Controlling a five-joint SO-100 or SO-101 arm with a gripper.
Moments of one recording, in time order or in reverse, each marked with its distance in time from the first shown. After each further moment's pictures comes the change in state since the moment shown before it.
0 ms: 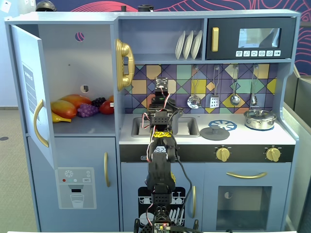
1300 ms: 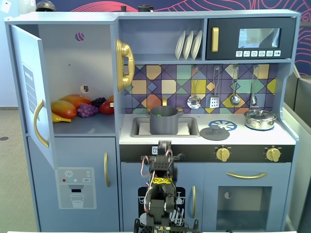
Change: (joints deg) arm 1.0 51.9 63.5 43.7 0.8
